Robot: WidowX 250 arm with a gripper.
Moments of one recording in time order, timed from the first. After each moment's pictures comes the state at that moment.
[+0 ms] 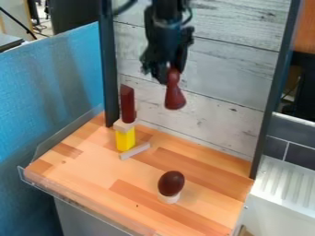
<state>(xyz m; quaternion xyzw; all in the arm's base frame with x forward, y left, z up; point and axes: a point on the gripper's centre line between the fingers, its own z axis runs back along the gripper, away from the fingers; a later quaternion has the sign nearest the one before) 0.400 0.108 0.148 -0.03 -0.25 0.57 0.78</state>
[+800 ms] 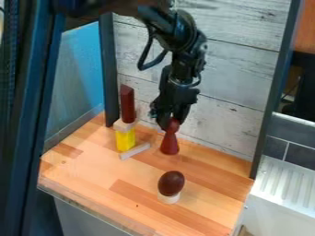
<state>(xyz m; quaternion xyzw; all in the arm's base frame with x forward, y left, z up) 0.421 0.108 0.044 0.07 -0.18 0.52 0.83</state>
